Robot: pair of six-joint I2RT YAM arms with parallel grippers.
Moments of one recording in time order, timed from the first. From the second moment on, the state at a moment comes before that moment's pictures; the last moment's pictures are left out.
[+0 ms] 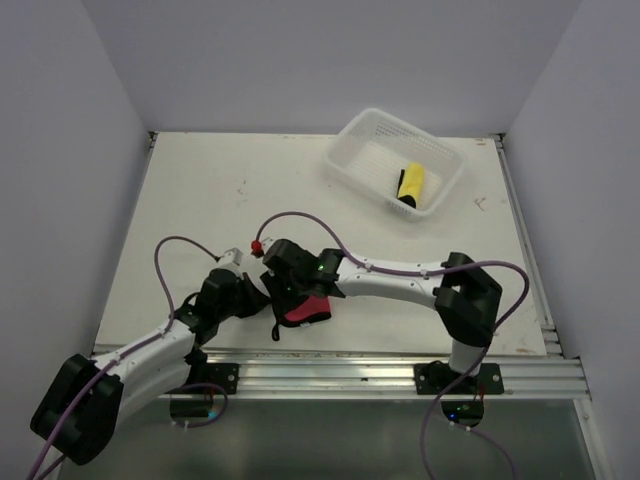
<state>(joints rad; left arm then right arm) -0.49 0.90 0.14 0.08 0.07 -0.77 1.16 1.83 1.35 -0.49 -0.01 0.44</state>
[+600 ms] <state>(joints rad) -0.49 0.84 0.30 -0.09 0.01 -0.74 0.91 1.70 1.24 -0.47 0.04 0.46</state>
